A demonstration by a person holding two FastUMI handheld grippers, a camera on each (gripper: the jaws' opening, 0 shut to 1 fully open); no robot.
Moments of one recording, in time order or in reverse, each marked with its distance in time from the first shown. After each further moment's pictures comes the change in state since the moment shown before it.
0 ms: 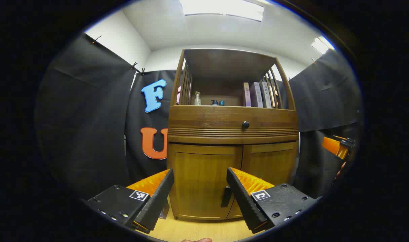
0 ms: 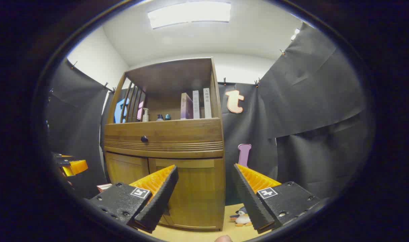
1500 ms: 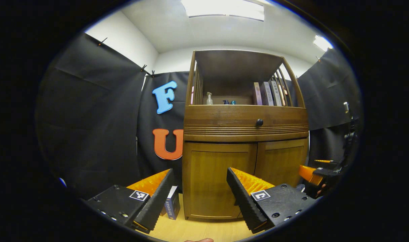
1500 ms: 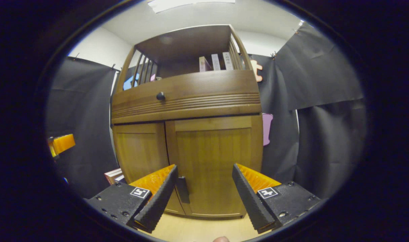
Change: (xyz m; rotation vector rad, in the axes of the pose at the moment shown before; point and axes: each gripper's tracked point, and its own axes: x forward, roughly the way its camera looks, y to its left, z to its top) left arm -0.012 0.040 -0.009 0.032 -0.010 0.086; right arm 0.051 0.080 -0.136 0.033 0.263 0.126
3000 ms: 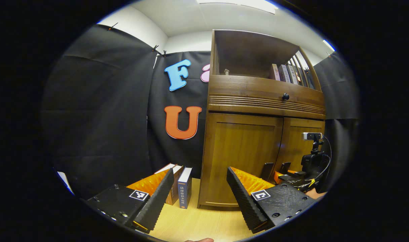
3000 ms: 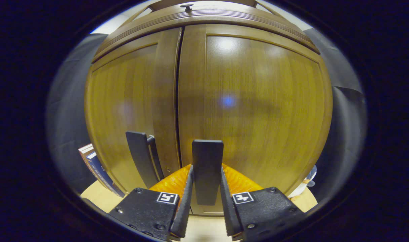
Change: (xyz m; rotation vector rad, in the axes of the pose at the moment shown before) left arm 0.007 0.068 -0.070 -0.045 0.173 0.059; right arm 0.154 0.059 -0.143 -0.068 0.214 -0.075
